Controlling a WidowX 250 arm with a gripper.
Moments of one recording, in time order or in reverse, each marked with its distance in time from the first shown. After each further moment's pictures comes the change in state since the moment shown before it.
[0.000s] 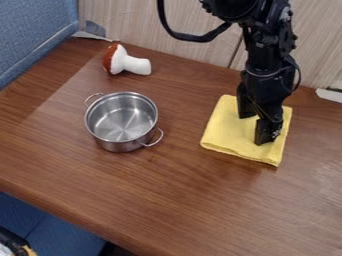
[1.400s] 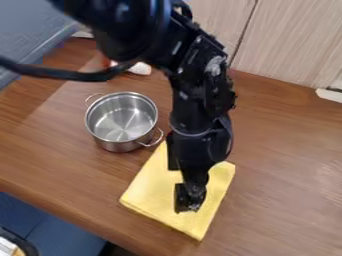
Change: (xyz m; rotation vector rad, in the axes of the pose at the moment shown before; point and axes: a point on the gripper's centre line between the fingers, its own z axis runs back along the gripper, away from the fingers) arm -0.113 -0.079 0.049 0.023 0.130 -0.126
